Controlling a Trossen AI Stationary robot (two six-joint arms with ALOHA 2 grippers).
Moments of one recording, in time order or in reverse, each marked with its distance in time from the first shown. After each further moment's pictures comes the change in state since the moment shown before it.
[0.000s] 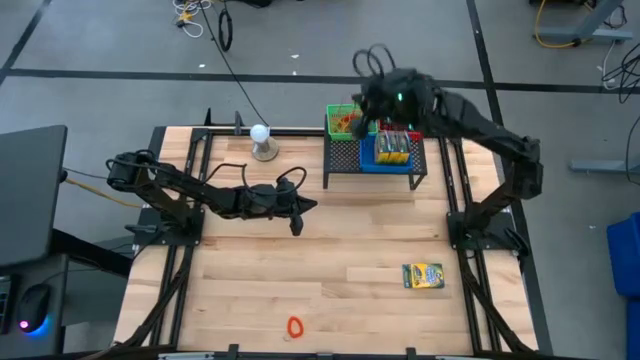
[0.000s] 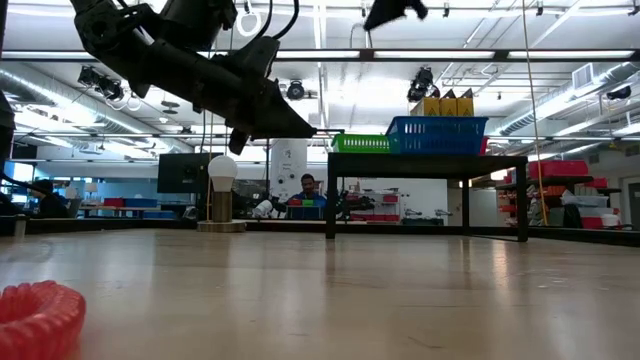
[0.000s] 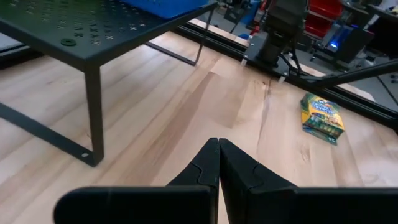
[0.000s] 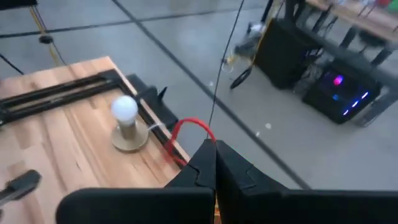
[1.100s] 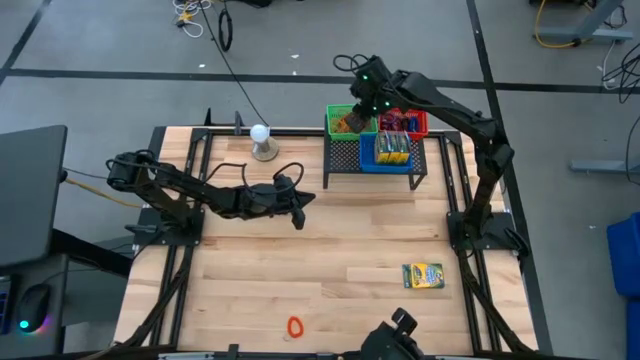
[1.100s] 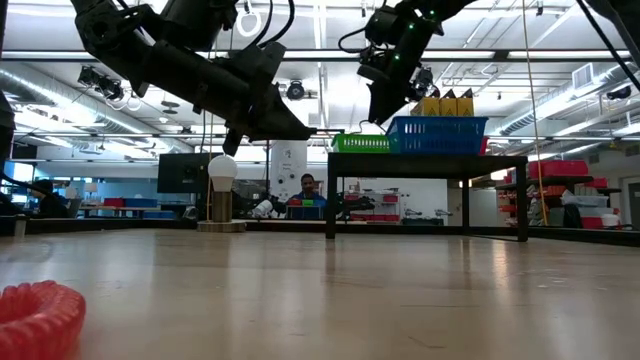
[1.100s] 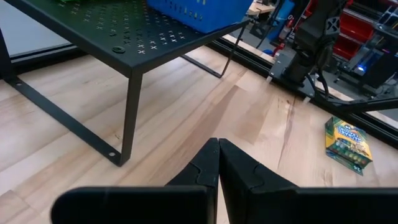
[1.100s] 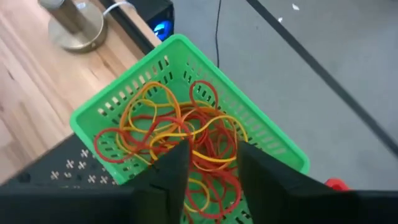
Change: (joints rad) left arm 0.001 0.000 0.000 0.004 -0.112 -0.076; right arm -0.330 0.271 -0.002 -0.188 -0.307 -0.010
